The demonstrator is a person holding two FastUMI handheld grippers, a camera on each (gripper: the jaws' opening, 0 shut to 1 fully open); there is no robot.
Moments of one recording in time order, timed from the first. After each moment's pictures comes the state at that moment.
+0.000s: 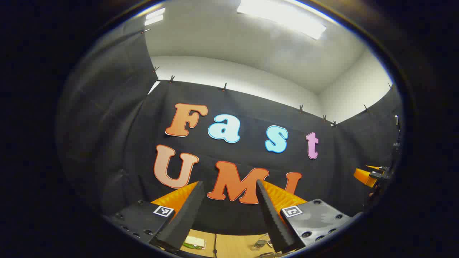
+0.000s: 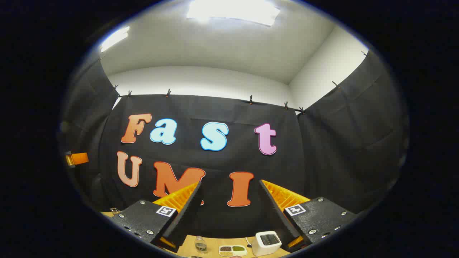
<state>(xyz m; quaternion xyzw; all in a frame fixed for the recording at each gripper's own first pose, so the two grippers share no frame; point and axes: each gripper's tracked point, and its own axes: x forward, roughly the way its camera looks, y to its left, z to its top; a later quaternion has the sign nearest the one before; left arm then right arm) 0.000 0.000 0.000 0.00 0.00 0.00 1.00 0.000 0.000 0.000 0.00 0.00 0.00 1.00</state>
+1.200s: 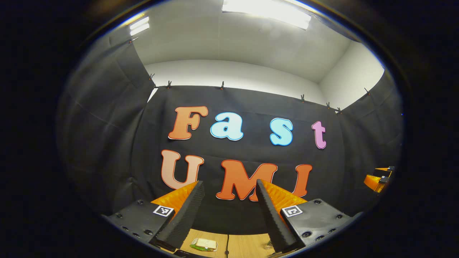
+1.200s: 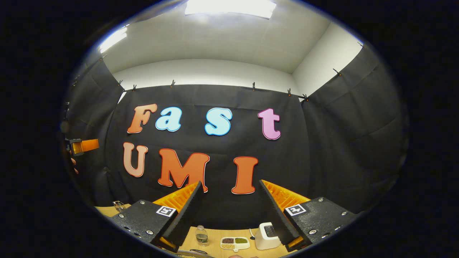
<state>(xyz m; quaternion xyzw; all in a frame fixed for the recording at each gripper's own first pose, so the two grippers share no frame) 0.009 -0.009 -0.013 0.05 0.01 0.04 1.00 -0.028 -0.009 -0.068 0.02 0.05 0.02 1.00</state>
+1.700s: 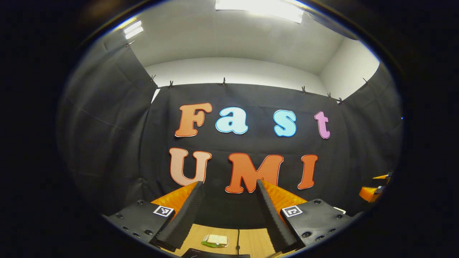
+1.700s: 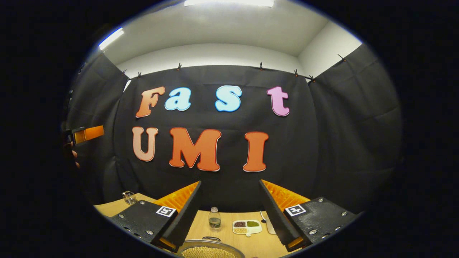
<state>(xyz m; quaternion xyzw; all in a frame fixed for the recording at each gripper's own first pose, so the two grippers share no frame) -0.018 0.008 -0.030 0.08 0.03 0.05 1.00 -0.076 0.038 -0.146 0.02 0.17 0.05 0.98</state>
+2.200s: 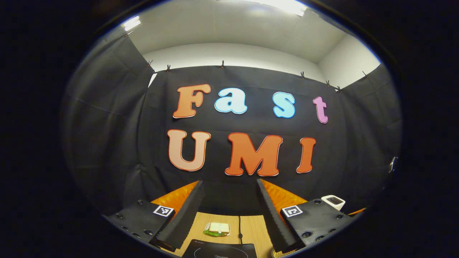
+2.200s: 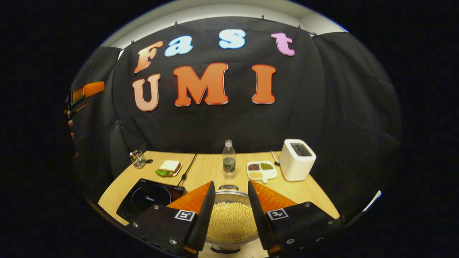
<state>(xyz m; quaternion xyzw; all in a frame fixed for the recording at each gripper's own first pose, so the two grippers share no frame) -0.028 0.033 -0.080 0.07 0.11 0.03 0.99 -0.198 0.099 -0.295 0.04 0.42 0.07 0.90</state>
